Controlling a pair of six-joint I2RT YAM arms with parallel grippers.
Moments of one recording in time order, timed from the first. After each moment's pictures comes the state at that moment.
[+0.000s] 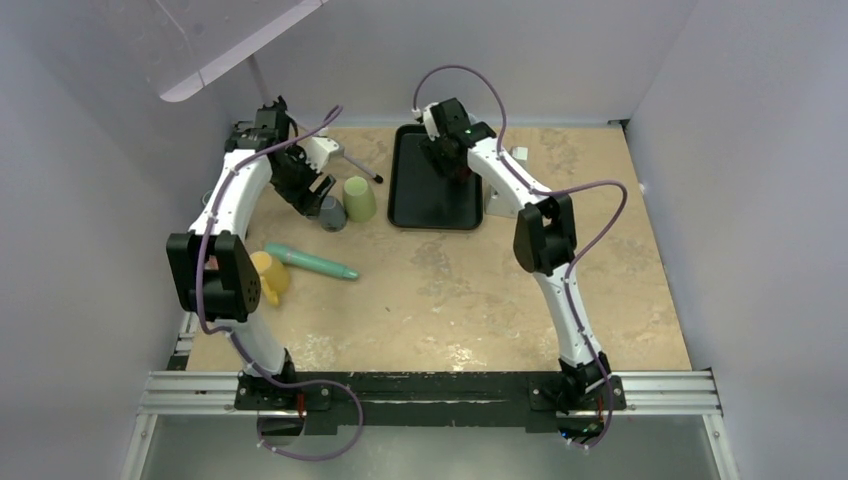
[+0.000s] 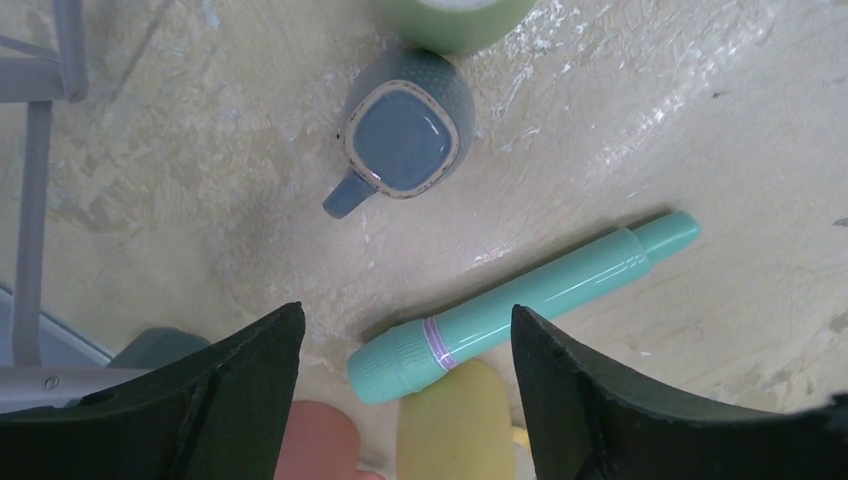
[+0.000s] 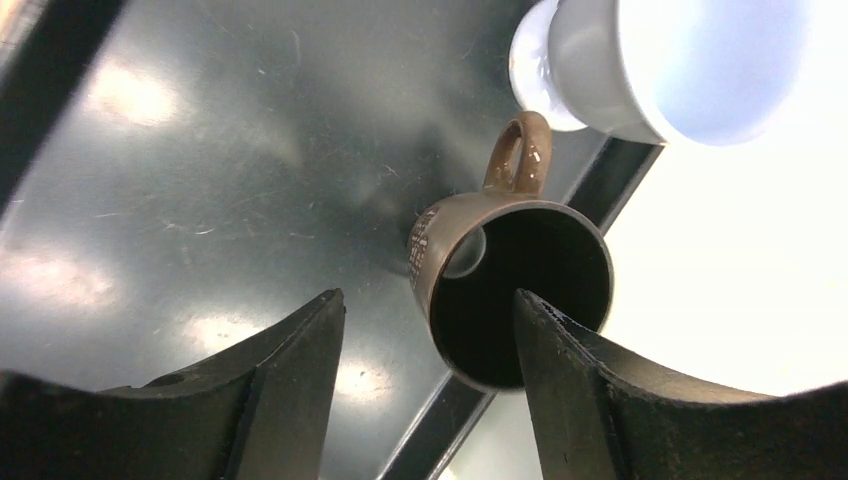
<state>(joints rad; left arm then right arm) -0.03 1.74 1.60 -1.02 0.25 0.68 0.49 2.47 2.36 -0.78 0.21 -0.21</state>
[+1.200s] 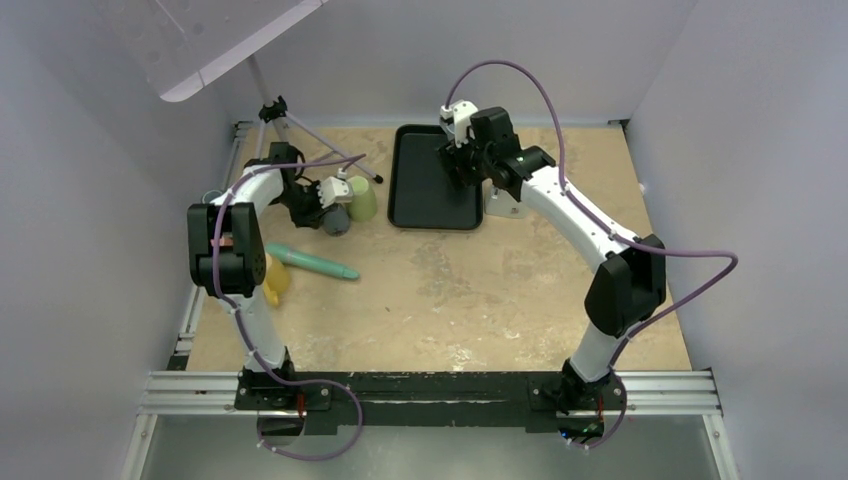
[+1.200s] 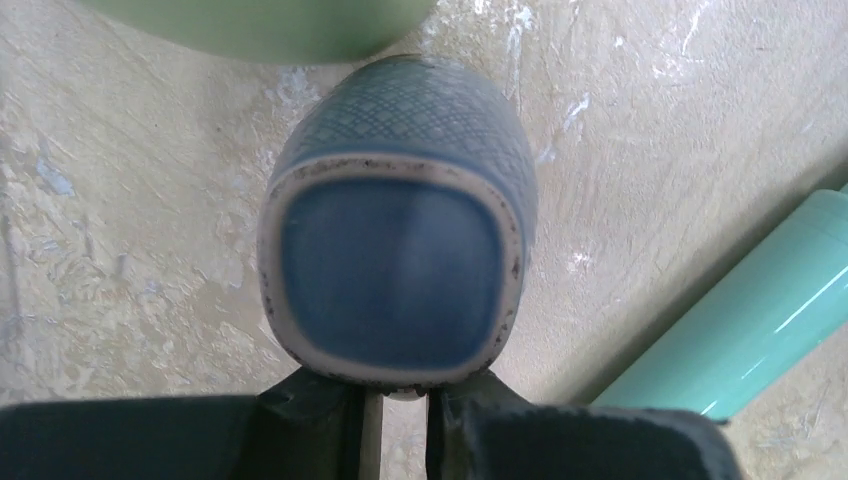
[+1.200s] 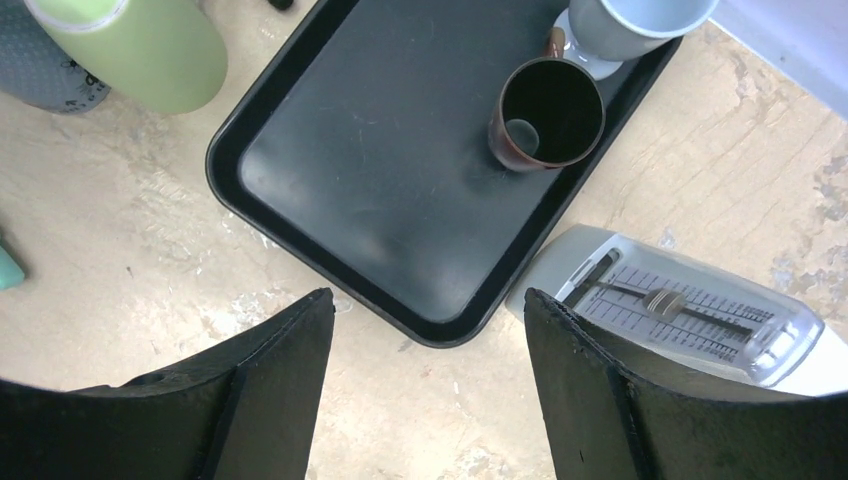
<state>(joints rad) 0.03 1.96 1.43 -0.81 0.41 1.25 0.51 1.74 1.62 -0.52 0.02 -0.11</state>
